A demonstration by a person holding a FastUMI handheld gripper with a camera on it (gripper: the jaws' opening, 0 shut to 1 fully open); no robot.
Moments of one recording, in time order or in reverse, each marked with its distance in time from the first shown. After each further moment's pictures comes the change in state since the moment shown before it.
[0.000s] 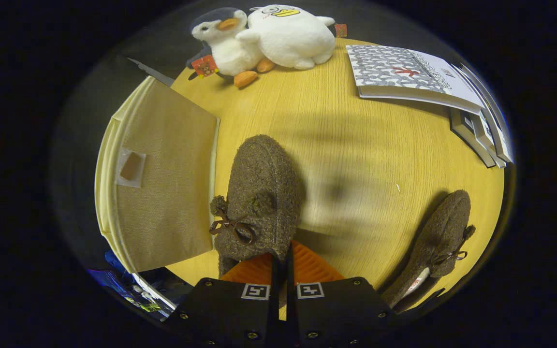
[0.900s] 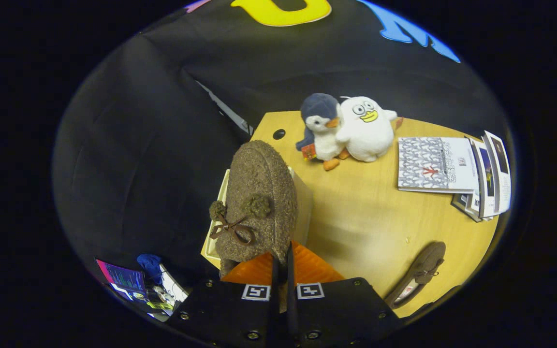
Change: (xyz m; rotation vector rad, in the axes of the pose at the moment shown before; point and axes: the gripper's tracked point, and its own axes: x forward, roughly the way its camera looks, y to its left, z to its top) arm -0.162 0.151 0.087 -0.198 -0.229 0.202
